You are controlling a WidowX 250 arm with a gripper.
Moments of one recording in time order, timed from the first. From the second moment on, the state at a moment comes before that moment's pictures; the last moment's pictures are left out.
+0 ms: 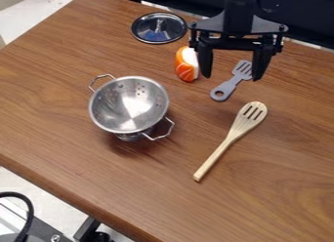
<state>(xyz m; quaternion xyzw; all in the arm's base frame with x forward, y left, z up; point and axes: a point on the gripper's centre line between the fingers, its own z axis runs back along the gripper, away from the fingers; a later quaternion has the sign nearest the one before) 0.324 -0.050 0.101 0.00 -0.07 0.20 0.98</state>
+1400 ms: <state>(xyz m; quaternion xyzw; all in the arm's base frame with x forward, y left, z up) 0.254 -0.099 0.052 -0.01 -0.05 0.05 1.00</state>
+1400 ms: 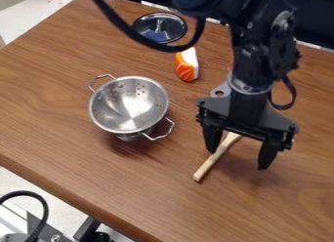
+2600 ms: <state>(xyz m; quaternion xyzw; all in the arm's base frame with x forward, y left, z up) 0.268 -0.077 0.050 -0.03 -0.05 0.02 1.00</state>
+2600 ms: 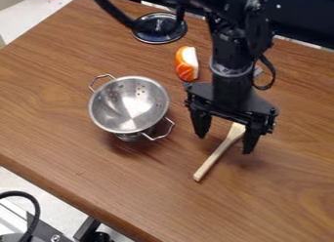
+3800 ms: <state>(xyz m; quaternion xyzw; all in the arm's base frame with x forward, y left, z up) 0.262 -0.080 0.033 -0.01 -0.05 0.02 1.00</state>
